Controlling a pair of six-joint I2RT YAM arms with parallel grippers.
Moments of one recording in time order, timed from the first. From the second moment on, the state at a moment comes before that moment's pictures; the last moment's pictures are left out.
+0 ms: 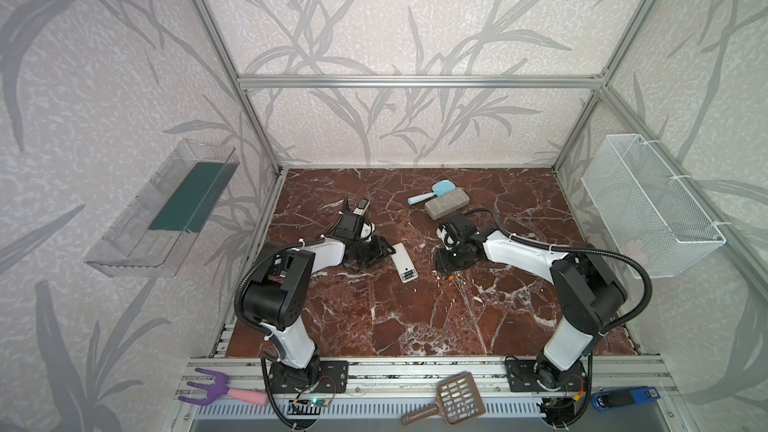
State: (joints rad) left arm -0.27 1.70 0.83 -0.14 0.53 -0.68; right arm 0.63 1.75 1.09 -0.55 -0.16 0.39
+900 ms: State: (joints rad) left arm -0.35 1.76 0.73 0.12 0.60 -0.82; right arm 0.65 1.80 1.09 -0.57 -0.10 0.38
